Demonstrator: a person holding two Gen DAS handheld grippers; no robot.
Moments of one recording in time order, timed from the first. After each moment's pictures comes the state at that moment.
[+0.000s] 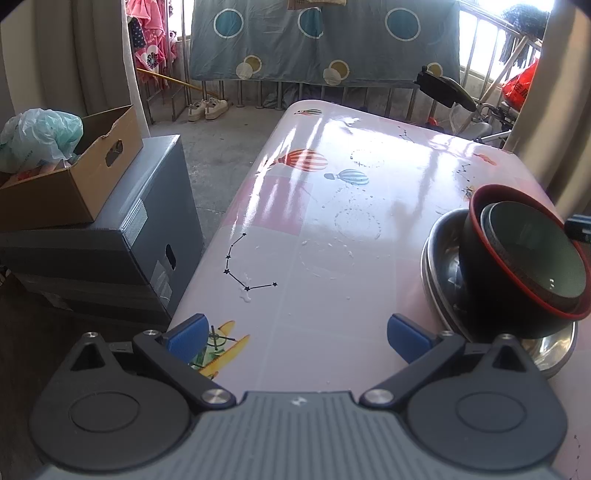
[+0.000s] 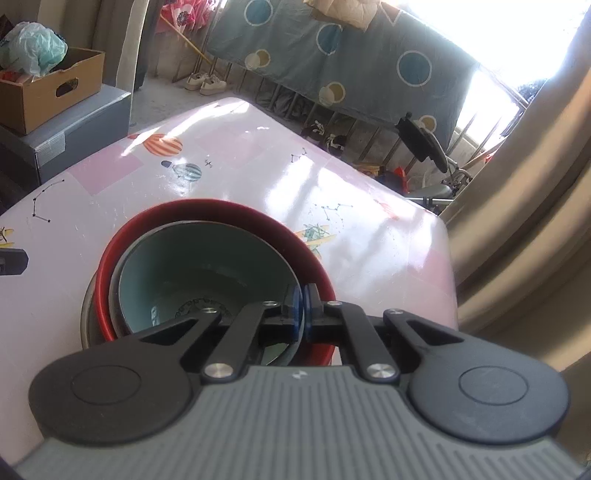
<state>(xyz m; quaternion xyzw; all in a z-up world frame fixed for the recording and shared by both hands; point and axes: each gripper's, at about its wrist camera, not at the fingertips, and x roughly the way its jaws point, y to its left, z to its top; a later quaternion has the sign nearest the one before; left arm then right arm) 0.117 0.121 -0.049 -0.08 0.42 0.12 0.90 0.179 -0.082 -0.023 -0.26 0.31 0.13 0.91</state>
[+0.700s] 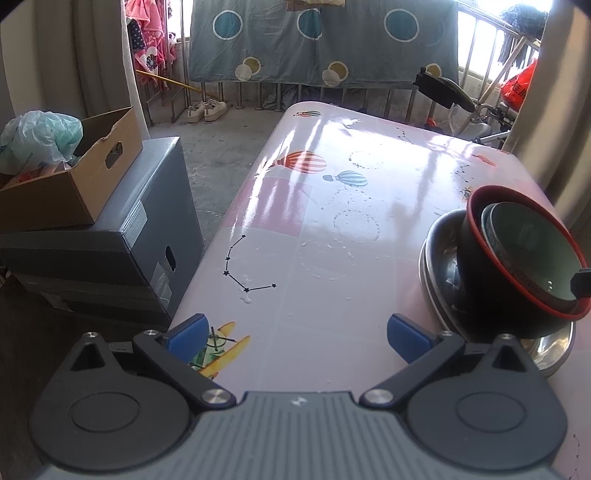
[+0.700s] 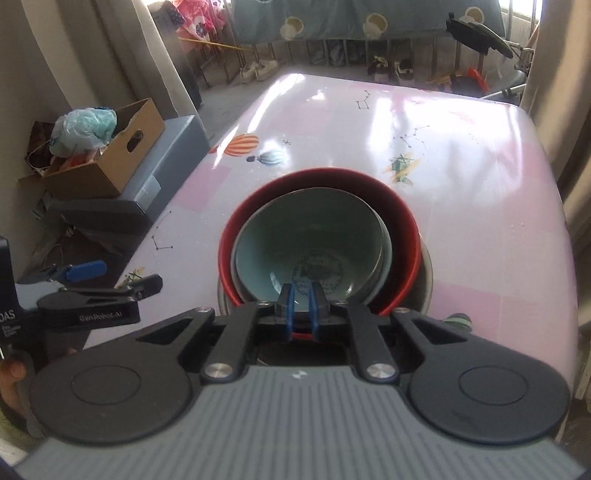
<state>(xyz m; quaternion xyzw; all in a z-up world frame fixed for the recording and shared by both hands) 0.115 0.120 -0.045 -0.08 0.42 0.12 0.90 0.166 -0.122 0.009 -0.03 0.45 0.25 0.86</state>
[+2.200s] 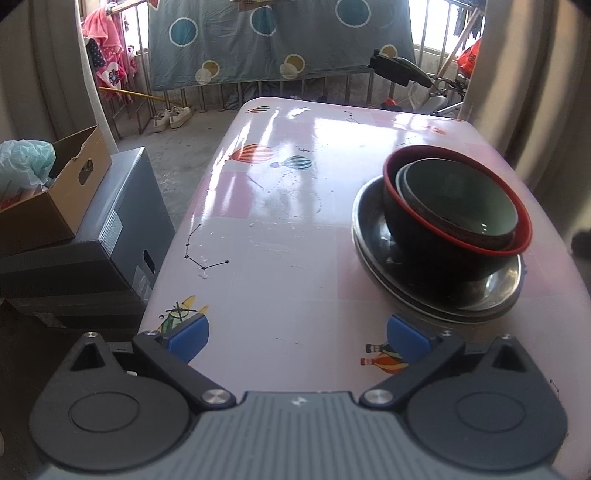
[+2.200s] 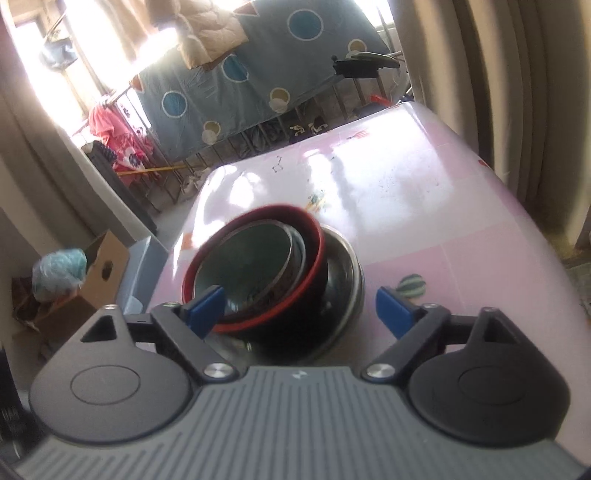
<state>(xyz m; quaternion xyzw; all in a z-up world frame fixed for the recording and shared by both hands) 0.087 0.075 -0.032 -0.03 0.43 0.06 0.90 0.092 -0.204 -0.019 0.16 0.35 0.12 0.91</state>
